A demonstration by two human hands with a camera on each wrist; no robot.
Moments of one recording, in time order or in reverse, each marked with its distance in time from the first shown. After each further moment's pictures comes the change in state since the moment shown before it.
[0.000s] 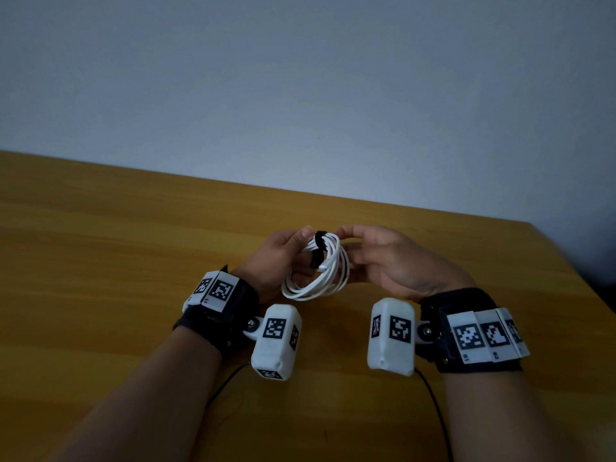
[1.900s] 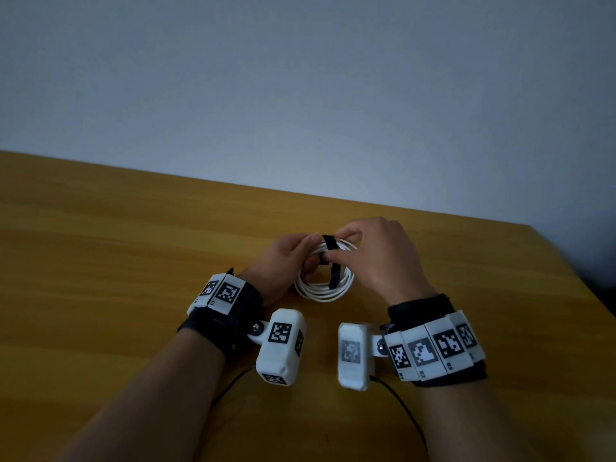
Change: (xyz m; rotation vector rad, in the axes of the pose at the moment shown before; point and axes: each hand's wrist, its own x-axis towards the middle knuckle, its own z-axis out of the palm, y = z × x) left_hand 0.018 -0.022 -0.009 0.269 -0.018 0.132; right_hand 0.009 0.005 0.023 -1.119 0.694 -0.155
